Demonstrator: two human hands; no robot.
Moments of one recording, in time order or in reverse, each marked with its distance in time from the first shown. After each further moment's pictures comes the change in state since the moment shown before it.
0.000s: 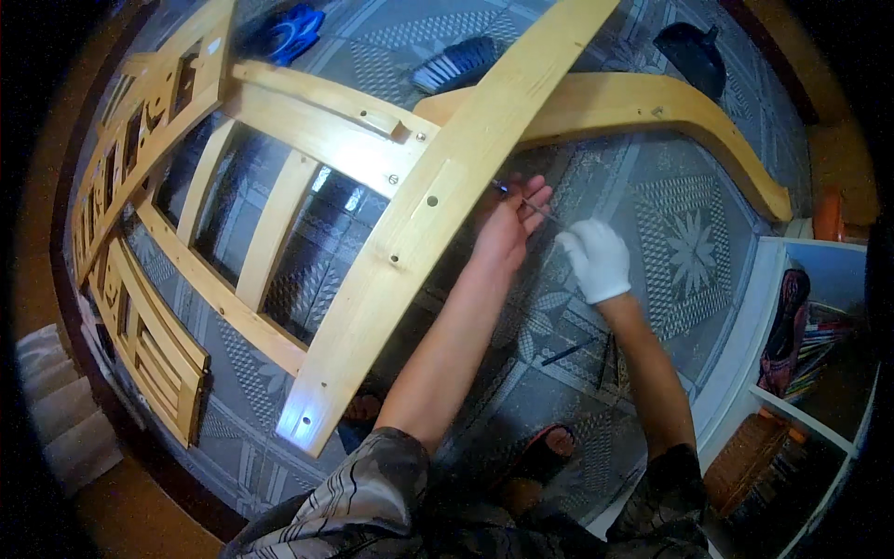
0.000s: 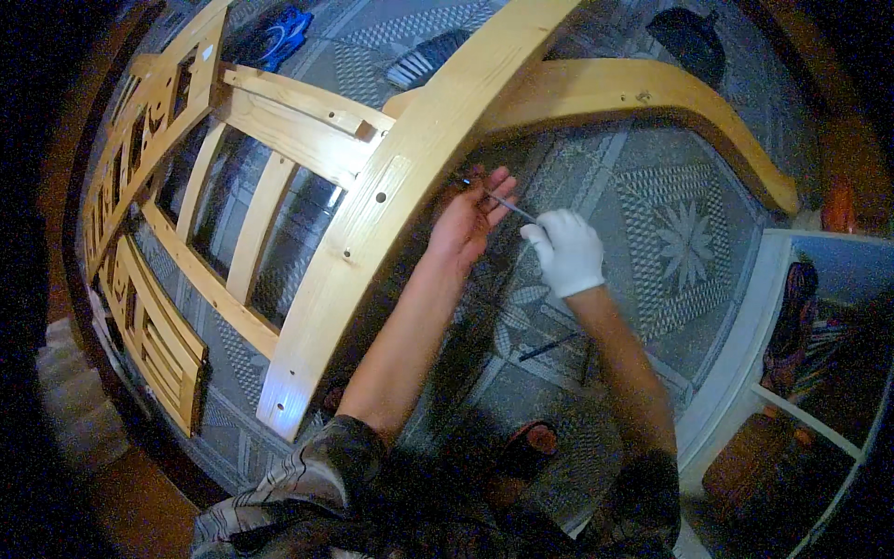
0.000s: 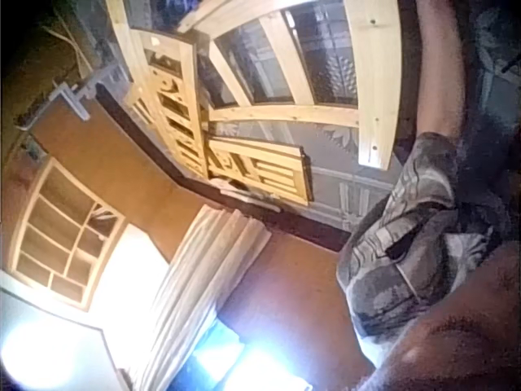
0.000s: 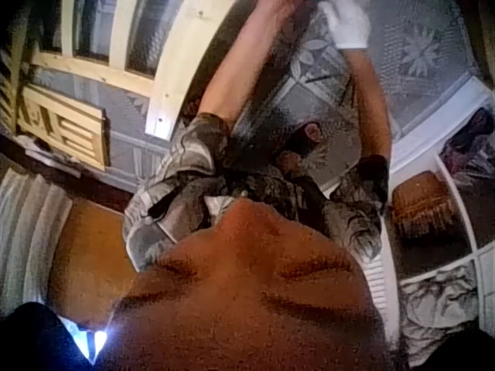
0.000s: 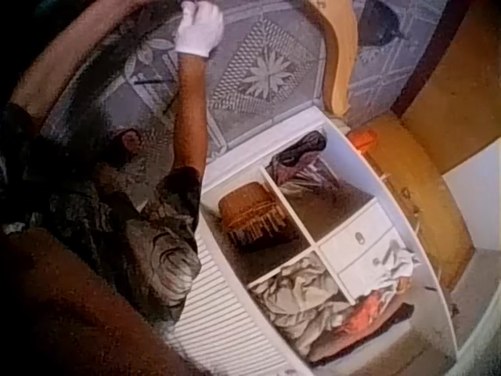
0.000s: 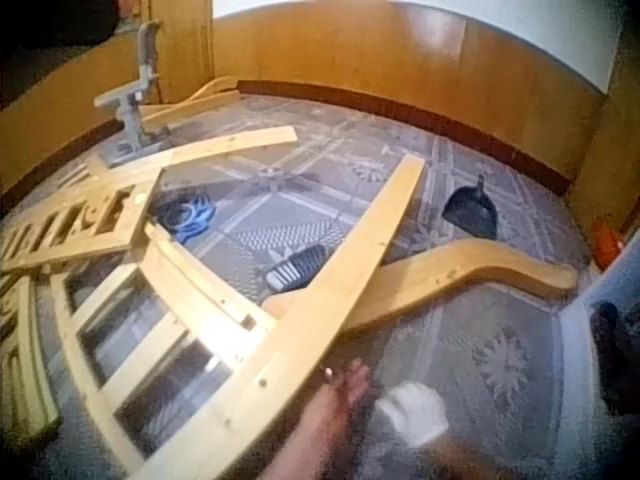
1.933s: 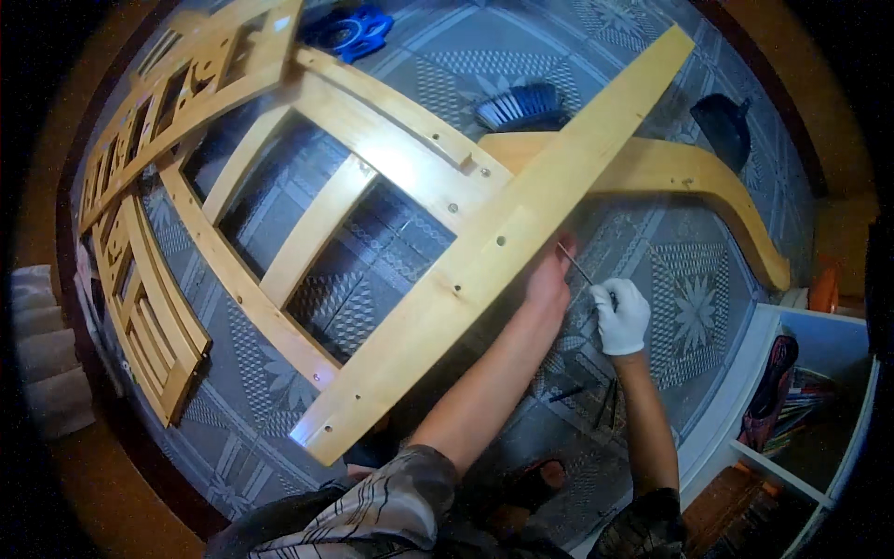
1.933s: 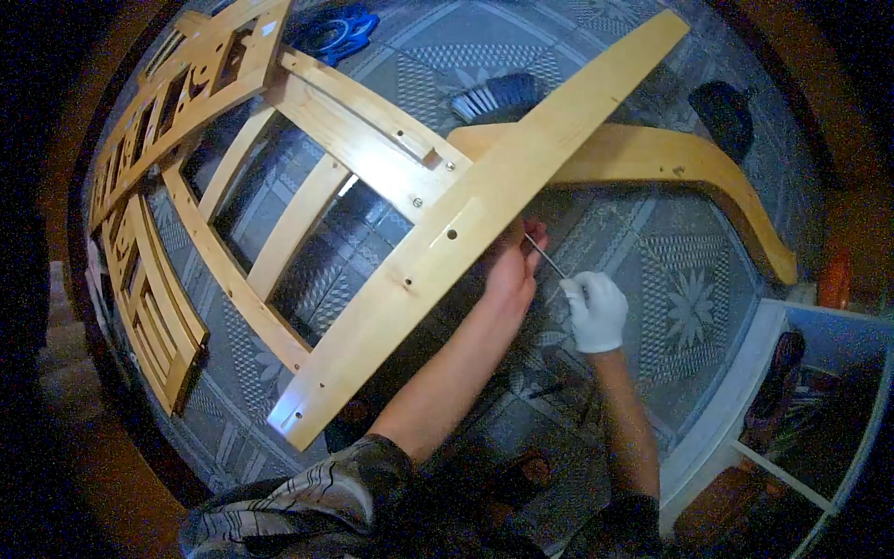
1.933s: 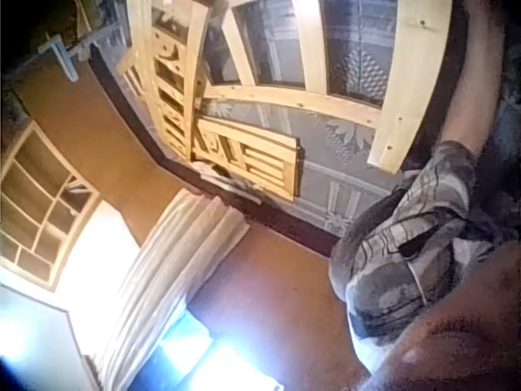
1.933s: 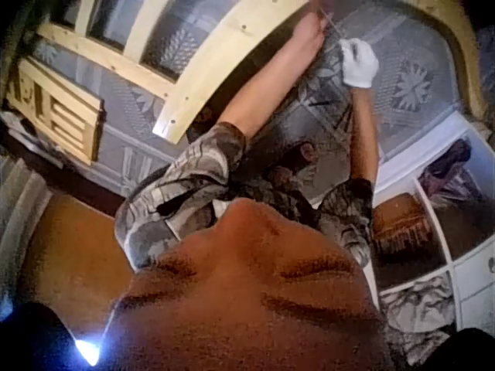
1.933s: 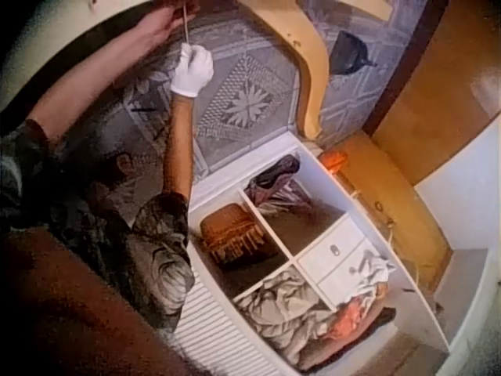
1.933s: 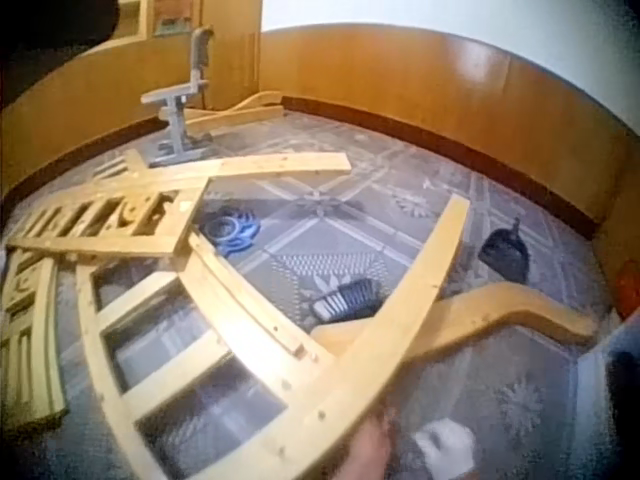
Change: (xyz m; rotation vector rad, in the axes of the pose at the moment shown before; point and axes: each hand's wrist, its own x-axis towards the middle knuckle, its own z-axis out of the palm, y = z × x) left_hand 0.008 -0.018 0.006 -0.294 0.220 0.149; right_hand 0.002 -0.036 -0.006 -0.484 0.126 -0.238
